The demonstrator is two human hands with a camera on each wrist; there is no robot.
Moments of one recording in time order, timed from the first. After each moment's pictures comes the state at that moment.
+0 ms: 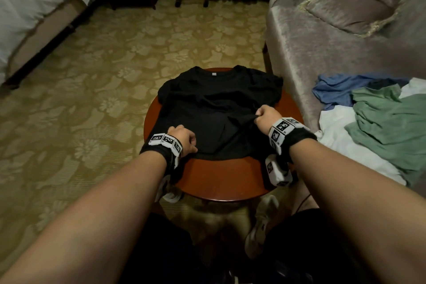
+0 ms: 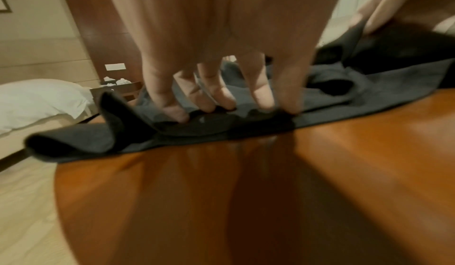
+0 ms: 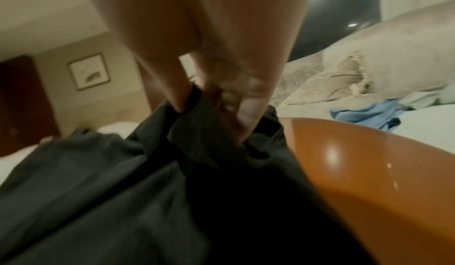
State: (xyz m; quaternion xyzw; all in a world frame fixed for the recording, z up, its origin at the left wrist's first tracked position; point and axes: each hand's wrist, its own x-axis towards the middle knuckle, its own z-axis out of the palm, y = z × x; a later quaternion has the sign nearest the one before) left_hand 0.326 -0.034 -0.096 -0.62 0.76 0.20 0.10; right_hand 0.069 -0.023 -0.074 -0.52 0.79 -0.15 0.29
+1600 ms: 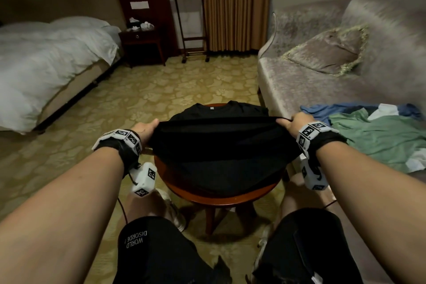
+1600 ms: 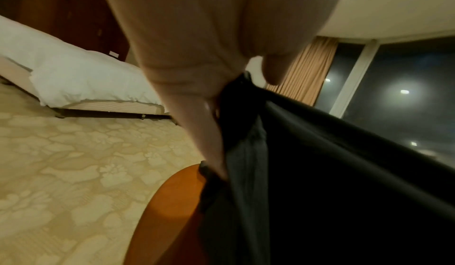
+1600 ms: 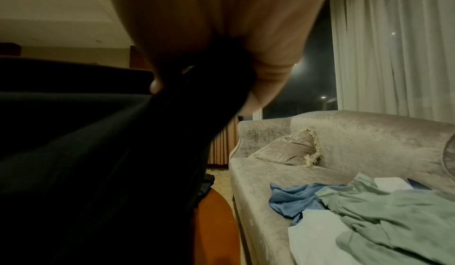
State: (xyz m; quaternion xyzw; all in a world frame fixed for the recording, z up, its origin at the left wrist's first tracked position) left_hand 0.399 -0.007 0.020 -0.71 0.44 0.46 -0.30; right_hand -0.014 0.048 0.012 -0.50 0.84 -0.09 0.18
